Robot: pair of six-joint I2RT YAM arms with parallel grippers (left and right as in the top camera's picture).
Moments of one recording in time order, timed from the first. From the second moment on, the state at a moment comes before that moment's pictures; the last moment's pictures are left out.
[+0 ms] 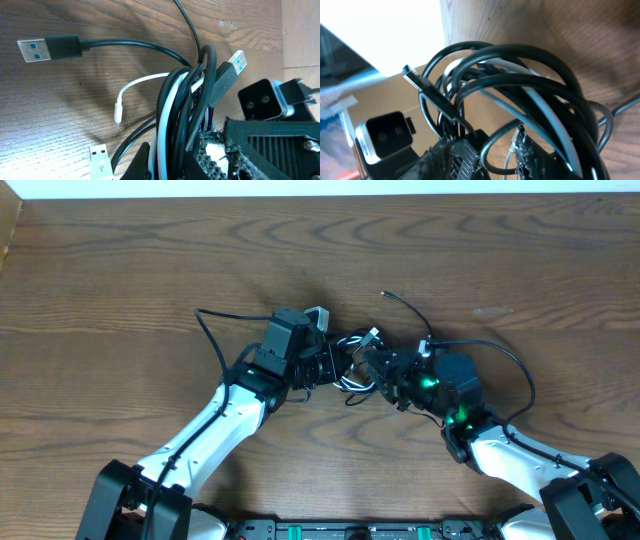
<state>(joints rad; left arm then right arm) -0.46 1.47 0.80 -0.14 0.46 -0.70 0.46 1.47 0.39 0.70 -0.42 1.65</state>
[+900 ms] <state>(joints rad) -0.46 1.47 0.80 -0.14 0.46 -0.69 0.53 1.53 0.40 0.72 -0.29 1.85</state>
